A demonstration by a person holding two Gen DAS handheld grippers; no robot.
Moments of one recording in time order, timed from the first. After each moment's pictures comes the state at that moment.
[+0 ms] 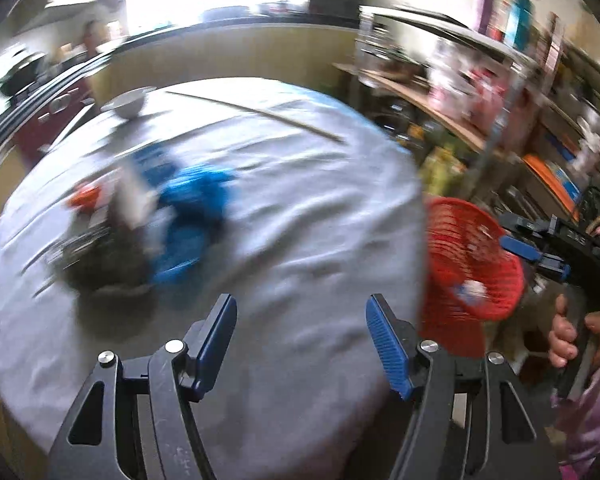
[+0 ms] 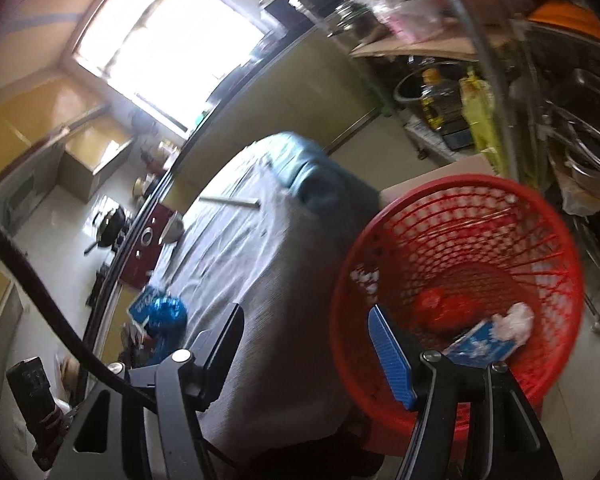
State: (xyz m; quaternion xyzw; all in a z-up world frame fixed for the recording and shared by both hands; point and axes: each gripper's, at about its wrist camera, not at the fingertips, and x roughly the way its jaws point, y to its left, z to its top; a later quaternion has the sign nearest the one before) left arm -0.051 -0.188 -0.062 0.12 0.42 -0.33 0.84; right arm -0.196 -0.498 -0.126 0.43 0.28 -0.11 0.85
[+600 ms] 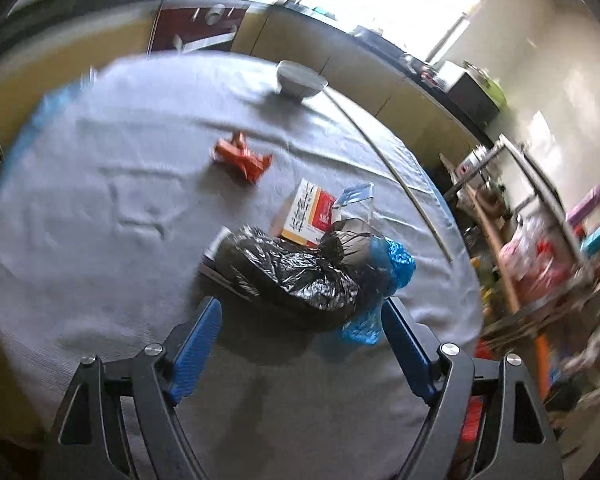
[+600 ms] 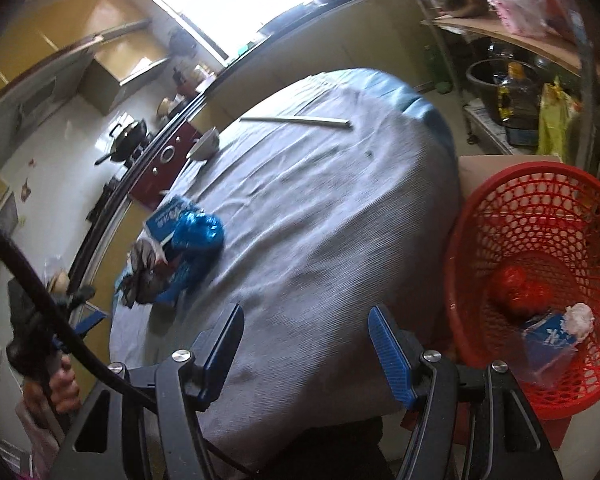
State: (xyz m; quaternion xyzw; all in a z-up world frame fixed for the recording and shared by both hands) left arm 0.067 -0.051 -0.070 -0.16 0.48 -0.20 0.84; right arm -0.124 -0.403 -0.120 0.34 0.37 -0.04 0.86
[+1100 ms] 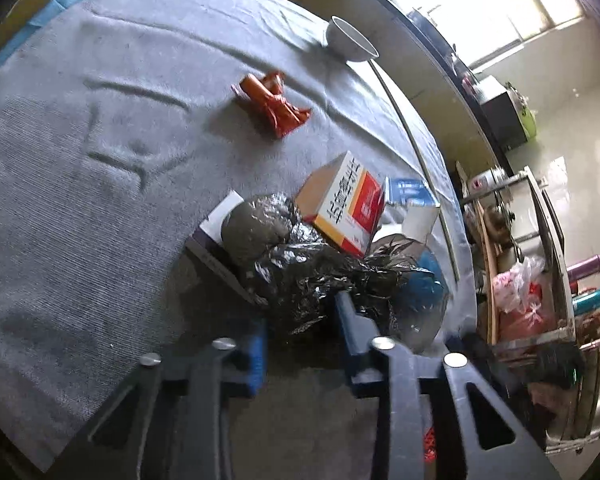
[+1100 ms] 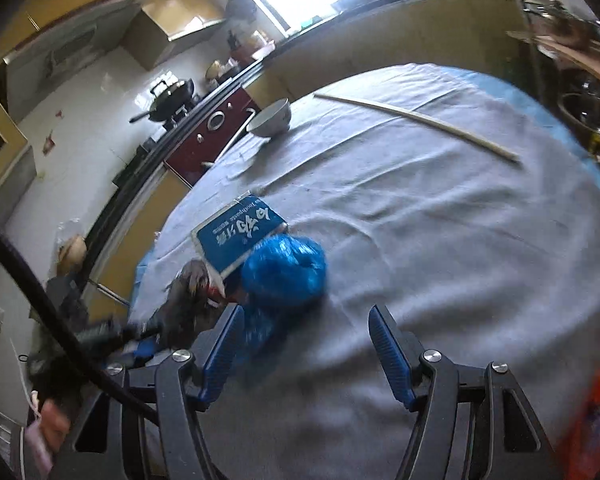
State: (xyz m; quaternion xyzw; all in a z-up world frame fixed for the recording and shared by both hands) left arm 0.110 -0.056 -0.122 -0.24 0.55 -0.19 0.78; right arm 0.037 -0.330 -0.101 0.29 0.38 0.05 0.88
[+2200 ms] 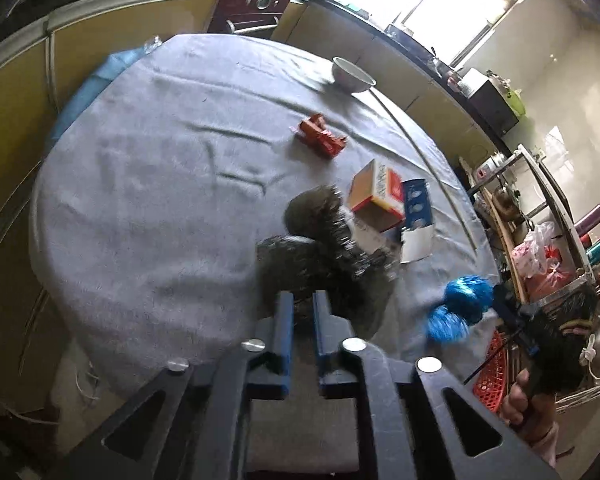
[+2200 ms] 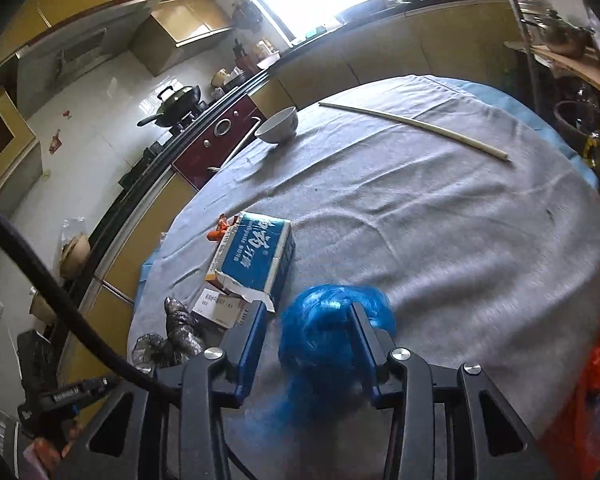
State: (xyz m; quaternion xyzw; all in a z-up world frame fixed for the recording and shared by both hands) left arm 0.035 0.033 -0.087 -0.16 0.49 -0.18 0.84; right arm -0.009 -0.324 -0.091 0.28 0.36 0.04 0.89
